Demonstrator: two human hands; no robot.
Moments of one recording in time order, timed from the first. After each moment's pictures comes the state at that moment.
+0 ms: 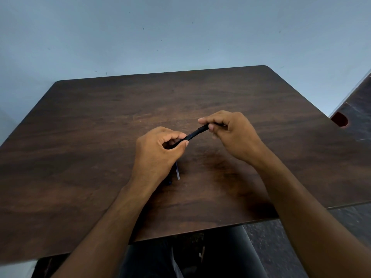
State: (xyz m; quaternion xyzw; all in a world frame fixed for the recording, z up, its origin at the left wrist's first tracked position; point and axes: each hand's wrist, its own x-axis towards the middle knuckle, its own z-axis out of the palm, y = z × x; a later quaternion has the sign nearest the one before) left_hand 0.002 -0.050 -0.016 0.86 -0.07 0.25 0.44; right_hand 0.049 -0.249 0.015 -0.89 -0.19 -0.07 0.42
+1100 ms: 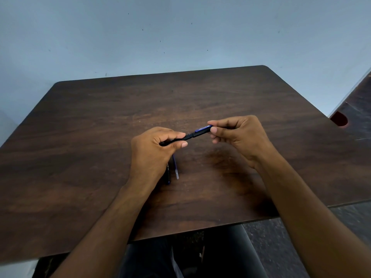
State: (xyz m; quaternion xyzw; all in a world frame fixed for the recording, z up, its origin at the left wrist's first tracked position) left_hand 0.007 -0.048 -0.017 0.84 -0.06 0.26 0.48; right_hand 0.052 -0.264 -0.002 -0.70 -0.07 0.02 0.71
